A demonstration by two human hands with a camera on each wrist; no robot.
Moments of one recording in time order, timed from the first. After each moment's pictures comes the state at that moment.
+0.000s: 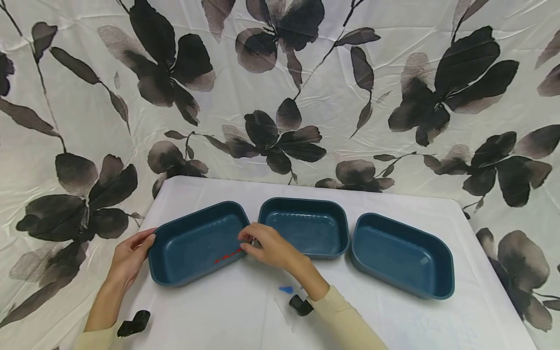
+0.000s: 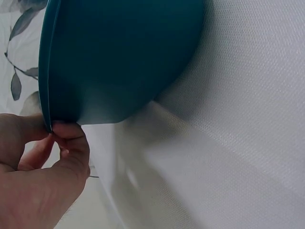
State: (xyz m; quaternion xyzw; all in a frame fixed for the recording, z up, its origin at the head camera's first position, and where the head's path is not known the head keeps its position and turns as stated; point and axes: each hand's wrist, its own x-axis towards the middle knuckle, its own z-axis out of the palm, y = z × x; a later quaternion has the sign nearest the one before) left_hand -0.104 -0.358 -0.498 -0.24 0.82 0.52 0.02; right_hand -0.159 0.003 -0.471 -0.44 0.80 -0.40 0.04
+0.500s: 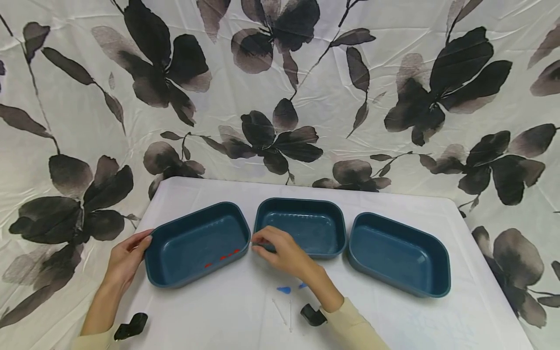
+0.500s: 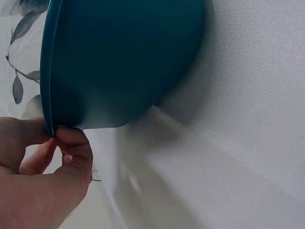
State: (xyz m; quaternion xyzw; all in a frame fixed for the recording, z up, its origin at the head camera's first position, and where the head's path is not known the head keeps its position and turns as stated) left_hand -0.104 -0.358 -0.498 -0.25 0.82 0.52 0.02; right_hand -0.145 0.036 -0.480 -0.42 0.79 -0.44 -0.05
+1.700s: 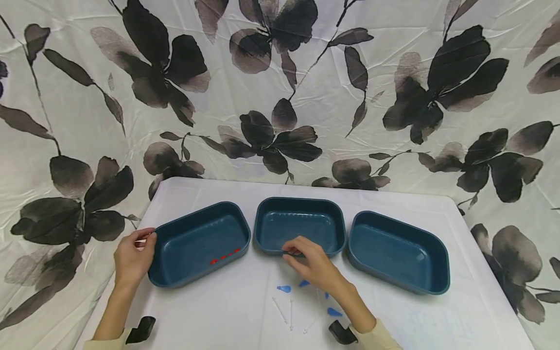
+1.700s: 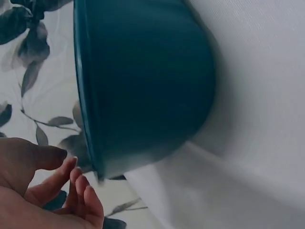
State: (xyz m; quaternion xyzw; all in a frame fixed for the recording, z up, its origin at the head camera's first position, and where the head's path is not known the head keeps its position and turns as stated) left_hand -0.095 -0.316 -0.472 -0.20 0.90 0.36 -0.15; right_hand -0.120 0.099 -0.496 -0.38 0.80 -0.46 -0.07
